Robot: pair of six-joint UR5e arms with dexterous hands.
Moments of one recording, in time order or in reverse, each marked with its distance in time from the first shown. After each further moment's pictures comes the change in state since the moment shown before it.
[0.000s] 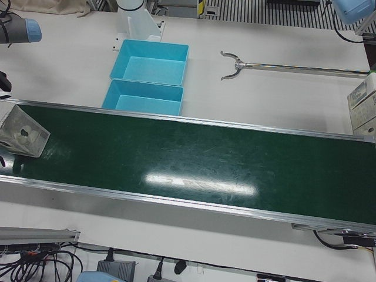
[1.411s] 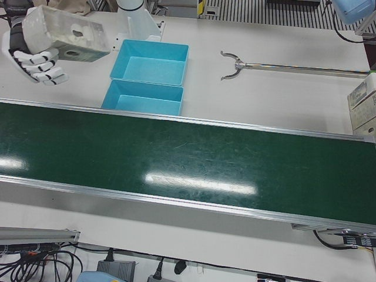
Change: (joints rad) left arm 0.000 0.000 0.000 0.000 0.000 0.000; right arm -0.380 0.080 0.358 -0.013 0.222 -0.170
